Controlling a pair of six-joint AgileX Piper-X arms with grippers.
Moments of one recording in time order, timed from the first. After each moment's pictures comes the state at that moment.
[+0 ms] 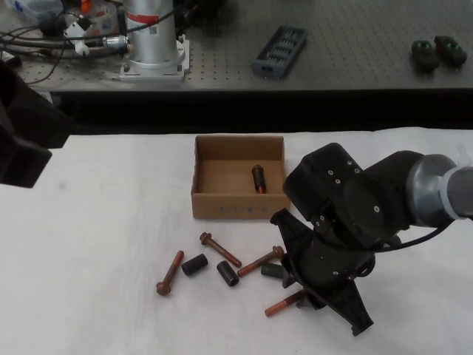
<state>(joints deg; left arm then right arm) -26.6 57.0 -76.4 49.4 8.0 16.9 42.8 102.8 -58.0 32.9 0.0 92.4</state>
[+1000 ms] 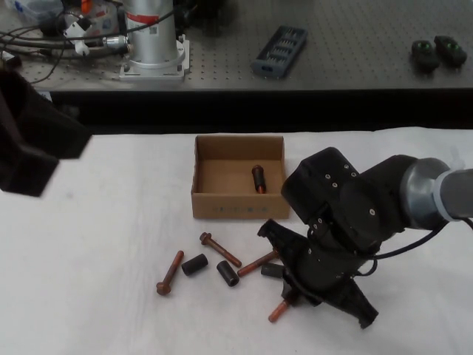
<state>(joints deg) -26.6 56.7 -74.6 47.9 12.9 16.0 42.8 103.4 -58.0 31.6 -0.8 75.0</state>
